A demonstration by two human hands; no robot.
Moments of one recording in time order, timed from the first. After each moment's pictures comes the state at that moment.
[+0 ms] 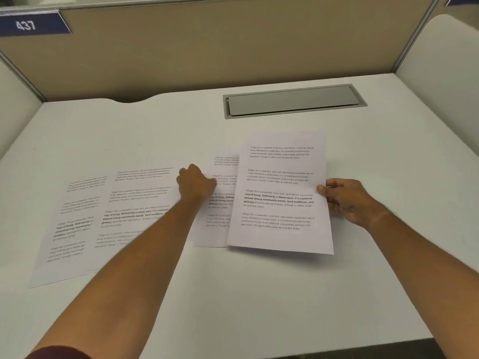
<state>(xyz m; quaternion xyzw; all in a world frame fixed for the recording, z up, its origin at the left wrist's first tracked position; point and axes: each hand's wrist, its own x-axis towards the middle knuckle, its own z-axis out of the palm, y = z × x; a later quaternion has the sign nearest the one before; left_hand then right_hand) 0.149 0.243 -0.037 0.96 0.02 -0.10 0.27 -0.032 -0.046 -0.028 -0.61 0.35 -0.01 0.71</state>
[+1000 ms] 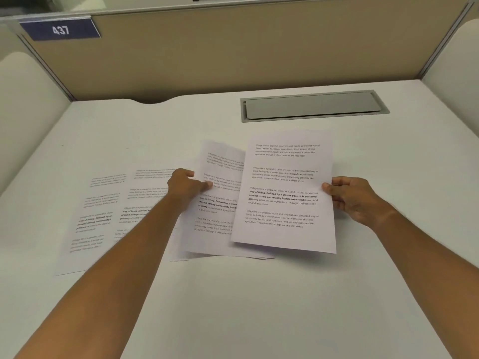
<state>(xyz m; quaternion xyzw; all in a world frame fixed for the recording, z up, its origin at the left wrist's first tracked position) 0.159 0.302 -0.021 0.84 0.16 -0.16 0.49 -0.005 -0.038 -0.018 -0.61 0.33 -0.01 0.72</state>
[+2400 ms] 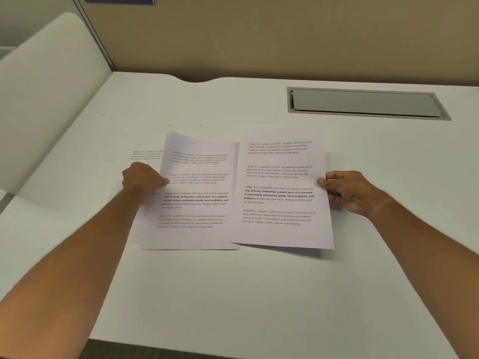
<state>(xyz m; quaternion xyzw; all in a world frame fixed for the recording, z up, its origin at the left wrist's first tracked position) 0.197 0.487 -0.026 0.92 0.24 -0.10 0.28 0.070 0.059 -0.031 -0.62 0.31 0.08 0.72</state>
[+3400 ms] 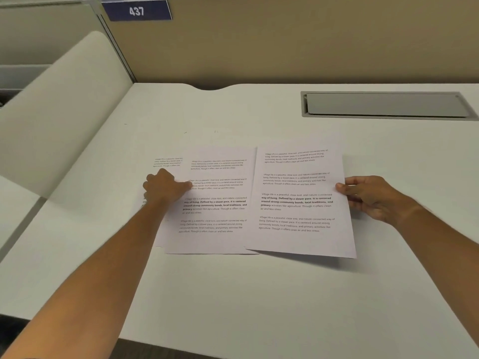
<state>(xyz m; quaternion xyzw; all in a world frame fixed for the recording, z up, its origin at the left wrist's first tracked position) 0.188 0.477 -0.034 0.95 0.22 -0.09 0.21 0.070 0.049 -0.035 -0.63 0.31 0.09 0.71</state>
